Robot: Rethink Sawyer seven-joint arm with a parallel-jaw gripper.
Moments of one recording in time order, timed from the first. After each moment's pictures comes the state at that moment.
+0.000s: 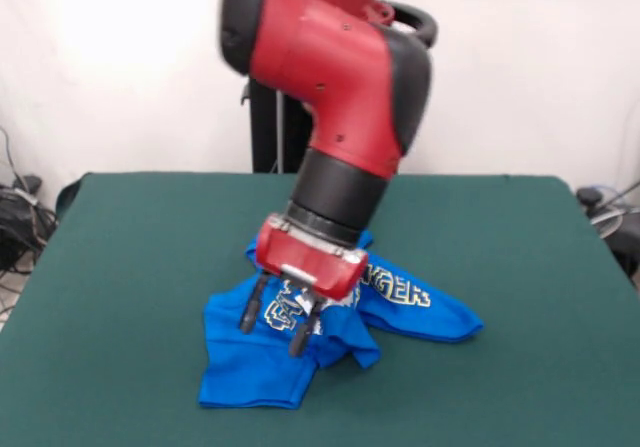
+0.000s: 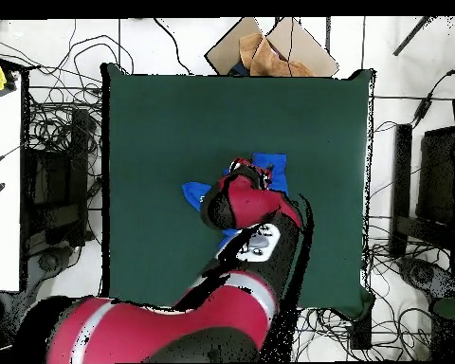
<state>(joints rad) 0.01 -0.31 -0.39 1.51 -0.10 -0.08 2.16</state>
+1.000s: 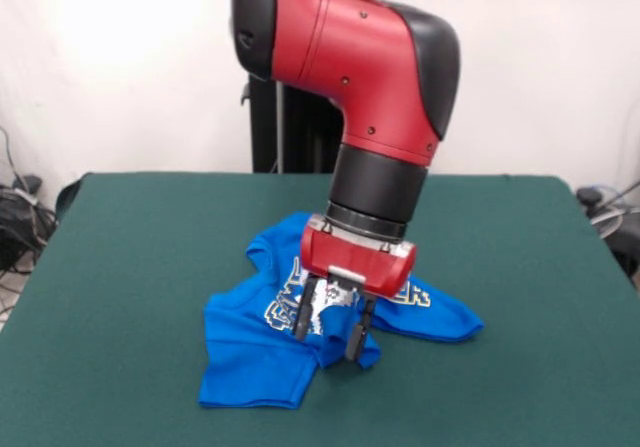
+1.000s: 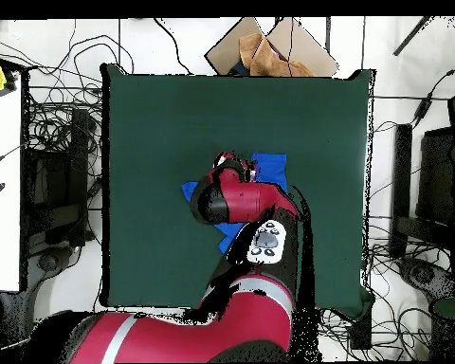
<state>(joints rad) -0.04 -0.41 -0.24 1.53 -0.15 -0.02 2.16</state>
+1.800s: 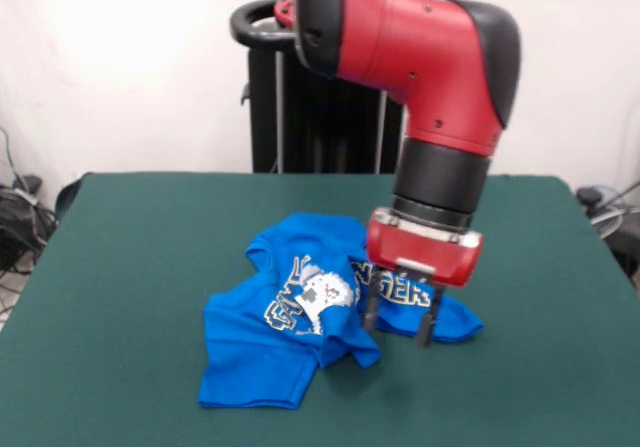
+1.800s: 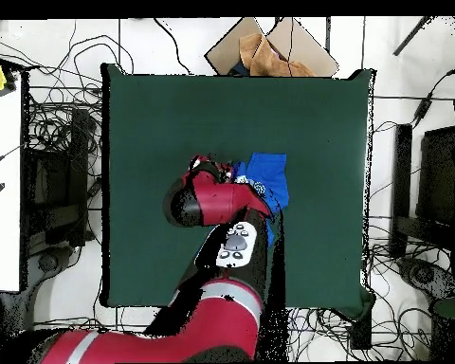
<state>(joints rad) 0.05 -0.42 -0.23 1.57 -0.10 0.03 2.16</state>
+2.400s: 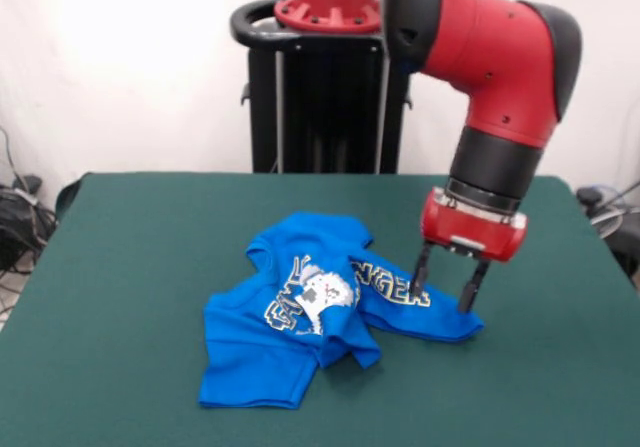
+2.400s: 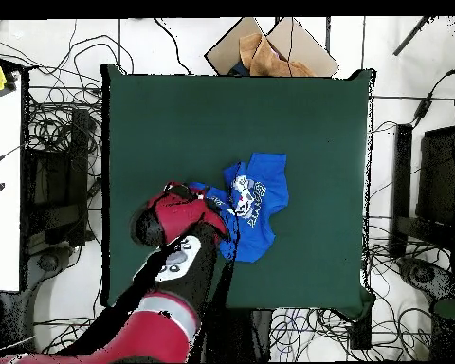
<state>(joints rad) 0.27 -0.37 -0.35 1.62 -0.06 0.09 2.16</state>
